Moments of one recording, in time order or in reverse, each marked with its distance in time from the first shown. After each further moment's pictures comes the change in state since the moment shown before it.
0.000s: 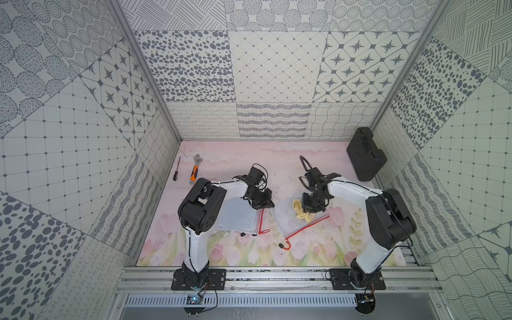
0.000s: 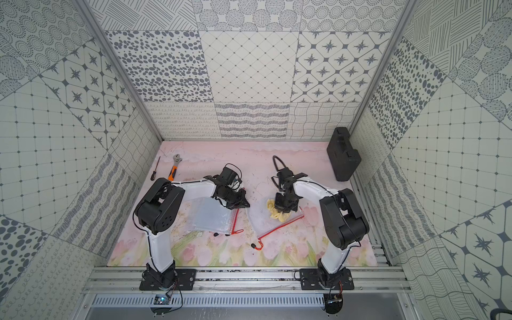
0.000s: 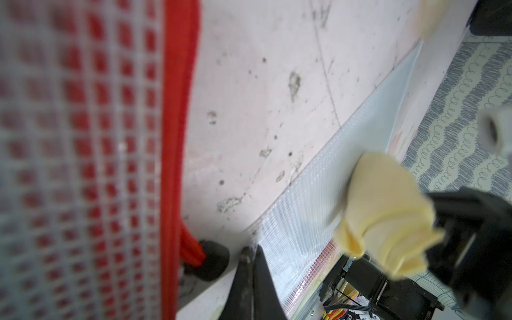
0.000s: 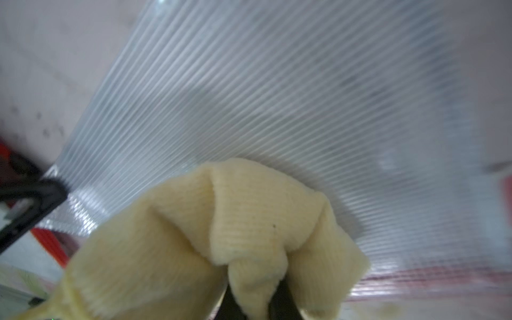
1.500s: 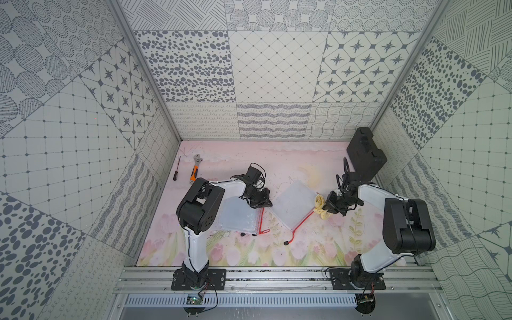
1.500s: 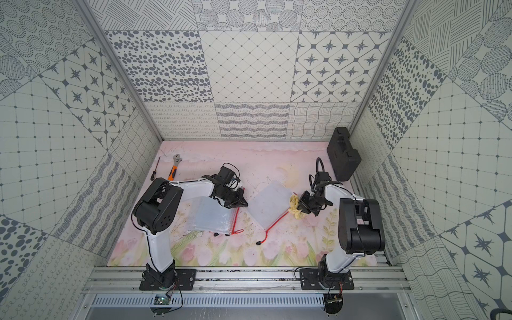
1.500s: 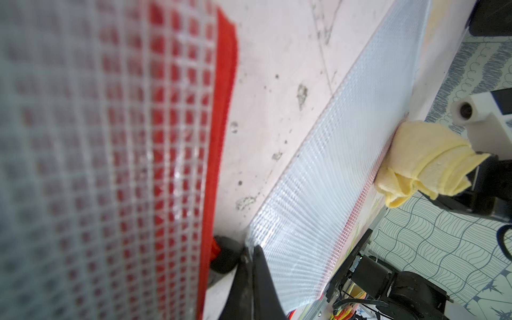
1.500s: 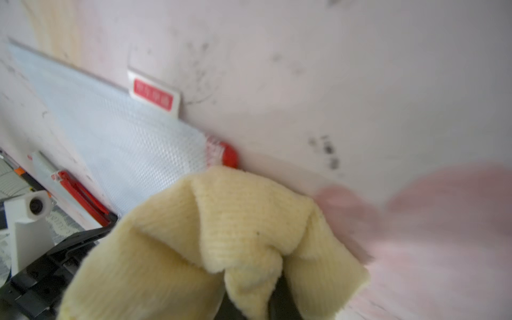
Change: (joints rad) left arm 0.024 -0.012 -0.012 -0.009 -0.005 0.046; right arm -0.580 -0.140 -0.219 0.085 -0.191 -0.050
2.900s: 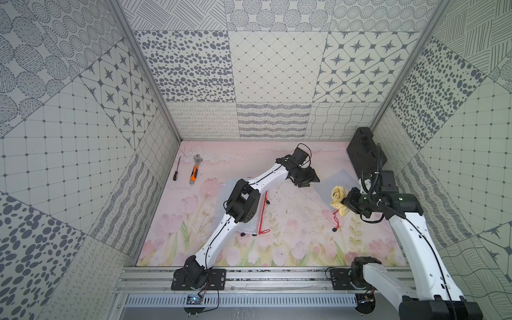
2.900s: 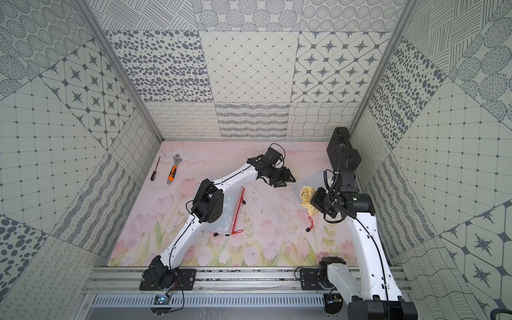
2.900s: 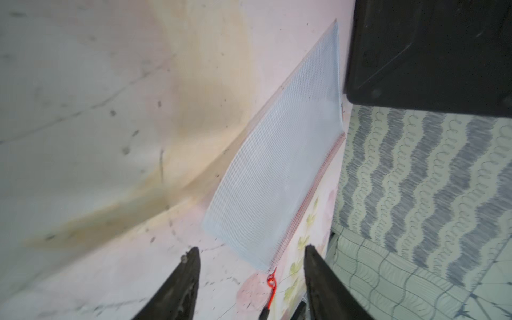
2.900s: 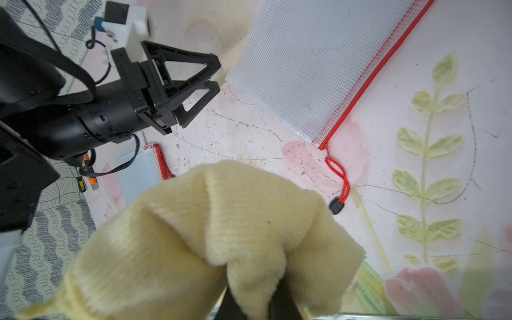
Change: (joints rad) left arm -0.256 0.581 1.156 -0.306 -0.119 -0.230; right arm 0.010 -0.625 0.137 -0.380 0.124 -0.023
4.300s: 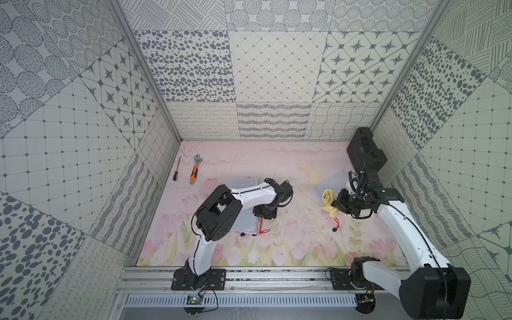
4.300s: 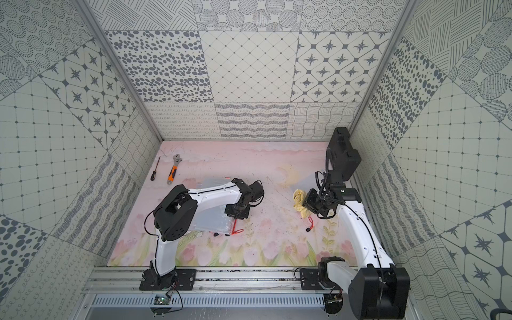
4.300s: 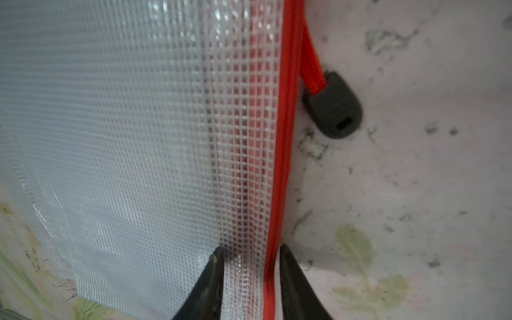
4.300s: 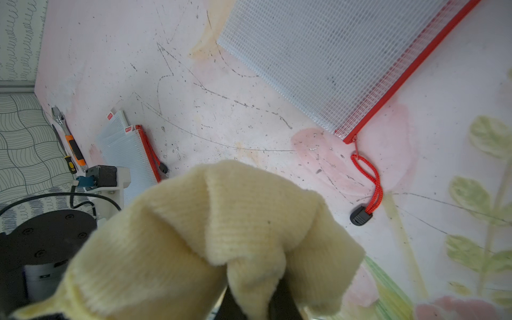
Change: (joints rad) left arm -0.112 -0.503 -0.855 -0.403 -0.750 0.115; right arm 0.045 0.139 -0.098 0.124 -0.073 0.008
